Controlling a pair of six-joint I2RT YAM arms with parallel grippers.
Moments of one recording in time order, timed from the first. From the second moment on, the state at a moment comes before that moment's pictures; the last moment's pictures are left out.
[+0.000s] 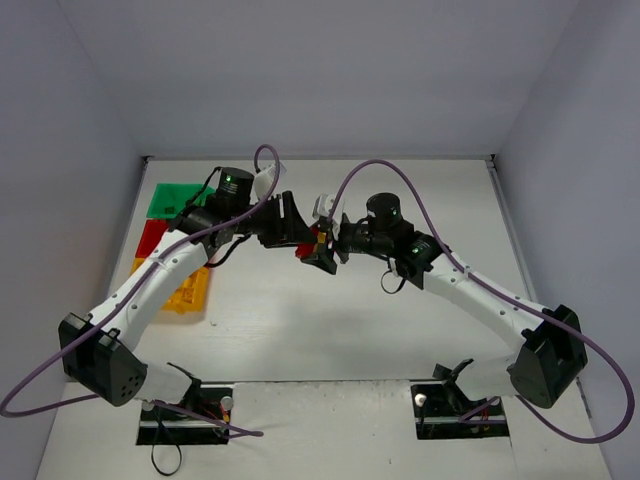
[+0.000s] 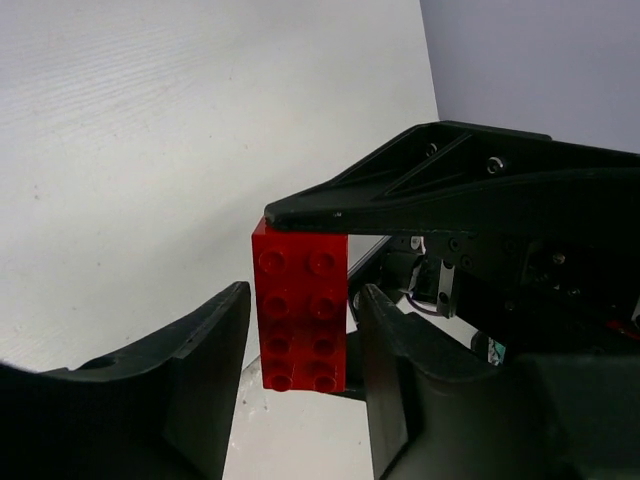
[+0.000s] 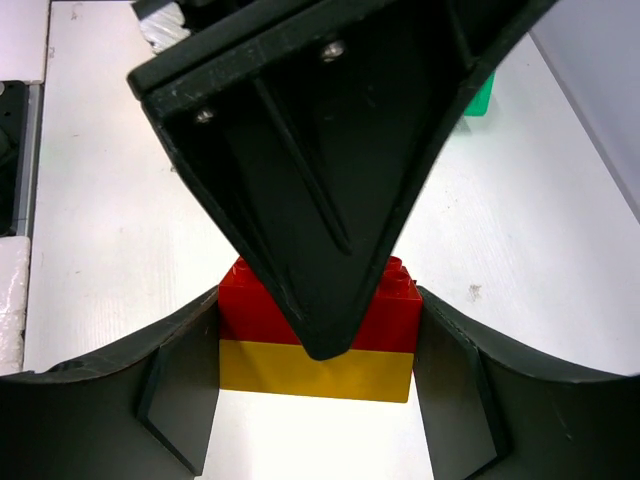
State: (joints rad) left arm -0.49 1.38 1.34 -0.60 0.57 -0.65; right arm 0.69 1.34 1.04 -0.02 -0.61 -0.35
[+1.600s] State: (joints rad) left arm -0.49 1.36 1.33 -0.58 0.59 -0.62; right arm 0.70 1.31 1.01 -0.05 -0.51 -0.35
